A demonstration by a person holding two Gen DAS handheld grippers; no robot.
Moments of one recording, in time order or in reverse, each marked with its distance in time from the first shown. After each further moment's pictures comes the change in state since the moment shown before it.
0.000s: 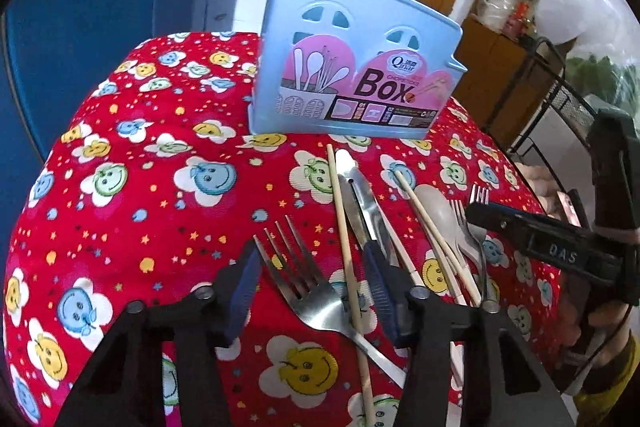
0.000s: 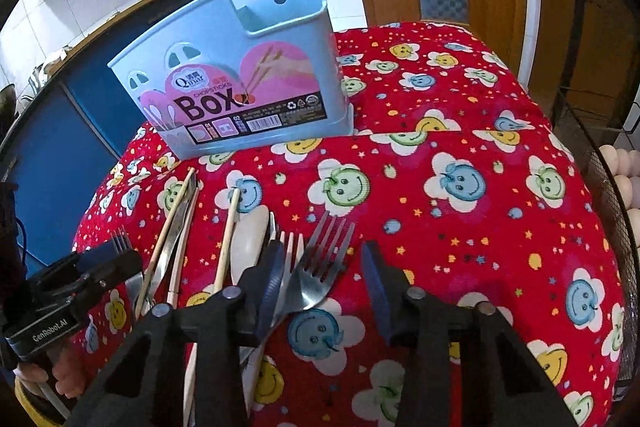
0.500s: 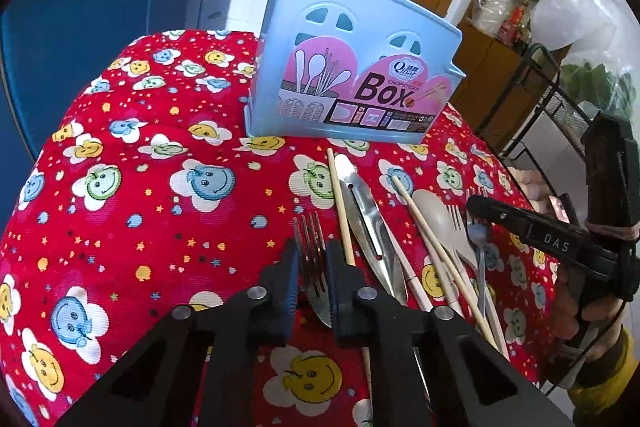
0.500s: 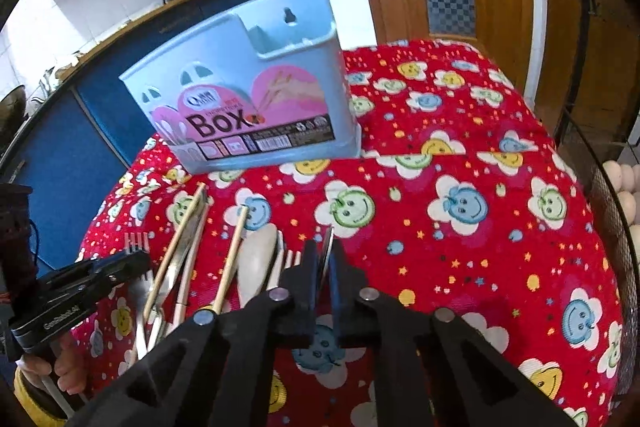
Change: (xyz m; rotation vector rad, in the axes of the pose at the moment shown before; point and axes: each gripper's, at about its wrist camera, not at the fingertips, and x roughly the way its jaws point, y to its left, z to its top) left arm 0.003 0.008 0.004 -0.015 -0.004 -0.043; right arm -0.009 0.000 0.006 -0.028 -0.065 0.027
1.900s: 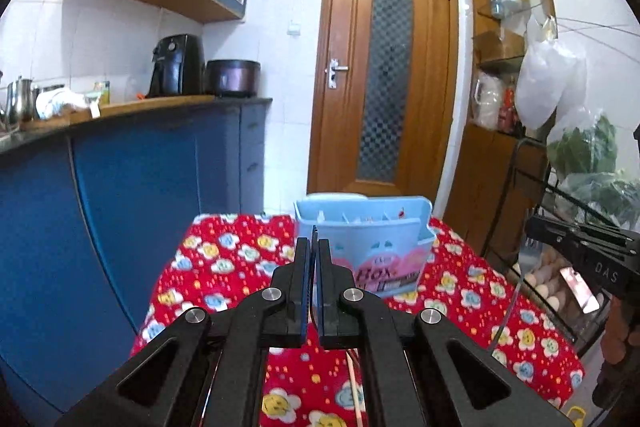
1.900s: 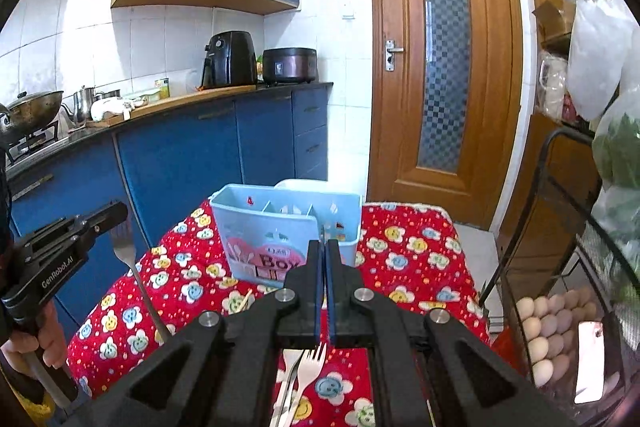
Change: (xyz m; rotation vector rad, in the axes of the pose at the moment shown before) left arm -0.148 -0.048 0.039 0.134 -0.509 0.188; right arm -0.144 0.071 0.038 -0.215 -0.385 -0.126
